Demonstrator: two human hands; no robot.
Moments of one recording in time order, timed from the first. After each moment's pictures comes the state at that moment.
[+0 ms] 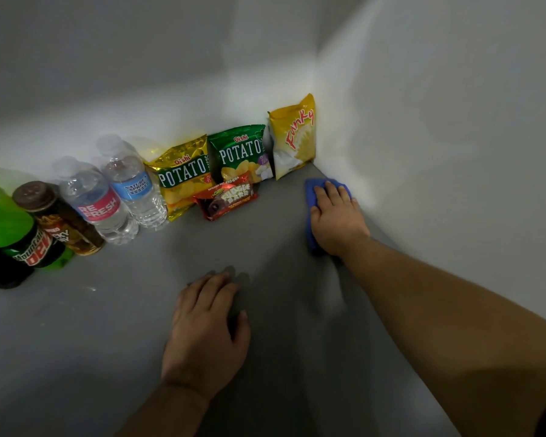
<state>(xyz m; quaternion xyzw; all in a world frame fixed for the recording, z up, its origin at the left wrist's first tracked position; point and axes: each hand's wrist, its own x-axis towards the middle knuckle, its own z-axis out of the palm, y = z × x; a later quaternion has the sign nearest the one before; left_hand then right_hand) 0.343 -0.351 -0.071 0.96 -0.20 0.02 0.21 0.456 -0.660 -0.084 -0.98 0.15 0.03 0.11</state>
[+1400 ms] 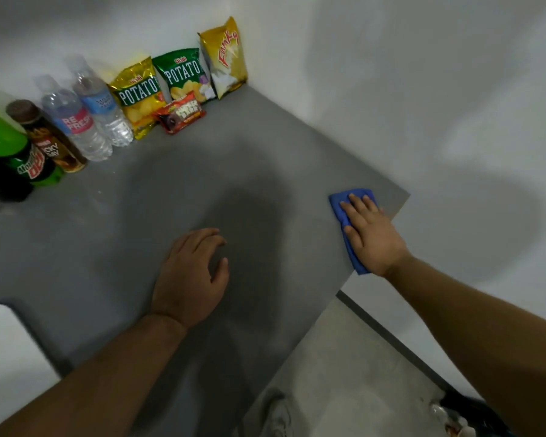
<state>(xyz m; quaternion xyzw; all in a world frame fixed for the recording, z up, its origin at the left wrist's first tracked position) 0.186 -0.264 -0.028 0.91 -0.33 -0.02 0.25 0.058 -0.625 -0.065 -0.98 0.17 0.01 0.12</state>
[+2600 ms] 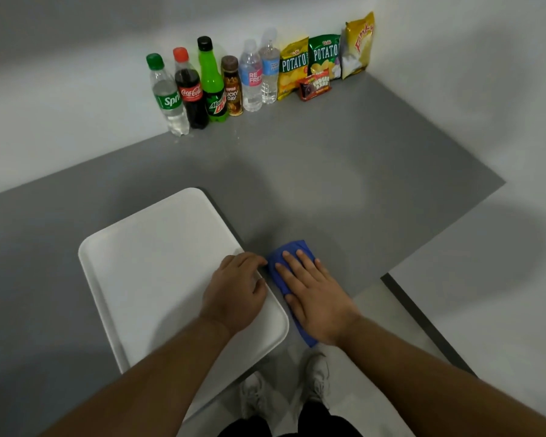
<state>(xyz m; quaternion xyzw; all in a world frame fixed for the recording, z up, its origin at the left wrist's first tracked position) 0.064 -0.040 -0.037 0.92 -0.23 -0.09 0.30 -0.009 -0.242 -0.062 -0.98 -0.09 0.13 0.11</state>
